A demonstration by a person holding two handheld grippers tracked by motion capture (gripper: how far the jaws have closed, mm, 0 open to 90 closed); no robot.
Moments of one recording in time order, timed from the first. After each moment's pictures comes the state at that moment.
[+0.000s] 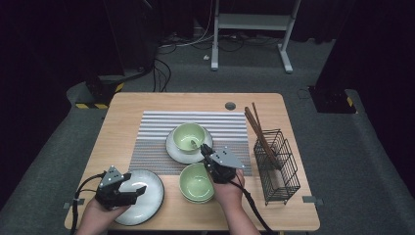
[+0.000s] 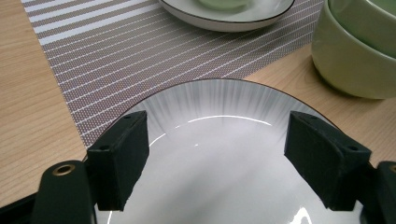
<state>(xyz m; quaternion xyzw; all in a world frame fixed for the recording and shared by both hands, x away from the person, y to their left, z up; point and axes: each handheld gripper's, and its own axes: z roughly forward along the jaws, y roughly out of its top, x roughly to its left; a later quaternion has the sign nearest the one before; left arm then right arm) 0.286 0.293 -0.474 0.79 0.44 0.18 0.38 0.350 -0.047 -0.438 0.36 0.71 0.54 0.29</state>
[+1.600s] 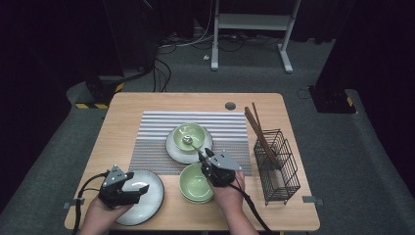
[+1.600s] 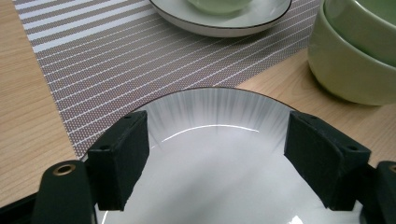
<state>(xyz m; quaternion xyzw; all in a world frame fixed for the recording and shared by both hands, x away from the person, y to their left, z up) 0.288 0.285 -0.475 0.79 0.44 0.18 0.39 0.345 -0.045 -0.448 0.37 0.73 0.51 0.27</state>
